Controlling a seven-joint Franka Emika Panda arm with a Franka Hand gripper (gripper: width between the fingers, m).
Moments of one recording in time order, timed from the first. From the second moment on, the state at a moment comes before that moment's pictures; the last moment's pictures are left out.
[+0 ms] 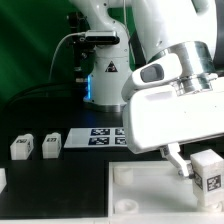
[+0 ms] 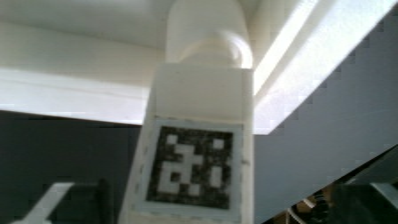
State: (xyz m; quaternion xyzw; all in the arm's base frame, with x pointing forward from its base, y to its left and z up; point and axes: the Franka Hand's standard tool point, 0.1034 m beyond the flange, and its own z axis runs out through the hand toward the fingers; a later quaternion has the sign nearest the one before) arm 0.629 0.114 0.077 -0.94 -0.13 -0.30 0.06
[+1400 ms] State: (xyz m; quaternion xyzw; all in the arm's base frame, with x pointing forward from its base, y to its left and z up) arm 0.631 0.114 0.083 -0.98 -0.14 -0.10 0.09
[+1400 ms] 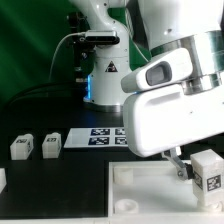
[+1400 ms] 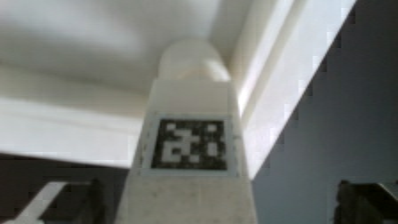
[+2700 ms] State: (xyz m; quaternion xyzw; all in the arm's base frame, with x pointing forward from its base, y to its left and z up) arm 0.630 0.111 0.072 -0.99 -0.12 0.03 0.10
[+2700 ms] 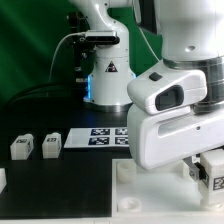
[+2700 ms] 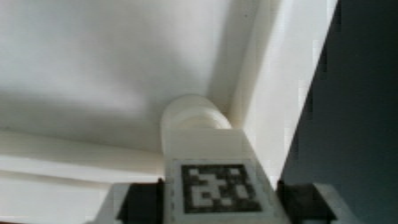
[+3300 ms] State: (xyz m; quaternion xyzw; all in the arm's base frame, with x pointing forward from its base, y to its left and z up) arm 0.629 0.116 0.067 -0.95 0.28 0.03 0.10
